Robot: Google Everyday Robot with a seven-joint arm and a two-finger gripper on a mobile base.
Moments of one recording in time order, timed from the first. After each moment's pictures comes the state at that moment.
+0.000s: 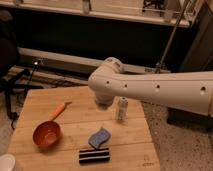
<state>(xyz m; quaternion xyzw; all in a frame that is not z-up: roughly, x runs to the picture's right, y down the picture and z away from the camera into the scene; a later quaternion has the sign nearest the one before) -0.016 0.078 0.678 -0.24 -0.02 0.08 0.97</state>
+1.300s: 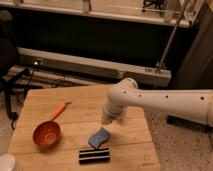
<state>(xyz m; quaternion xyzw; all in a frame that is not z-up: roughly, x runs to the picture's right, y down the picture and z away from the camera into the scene) -0.013 0.164 0.742 -0.33 -0.14 0.07 0.93</state>
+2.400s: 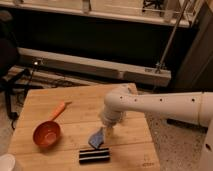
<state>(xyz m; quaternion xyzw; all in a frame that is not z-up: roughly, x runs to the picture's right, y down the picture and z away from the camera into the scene) -0.023 0.203 0.752 -0.34 -0.18 -0.08 0.92</state>
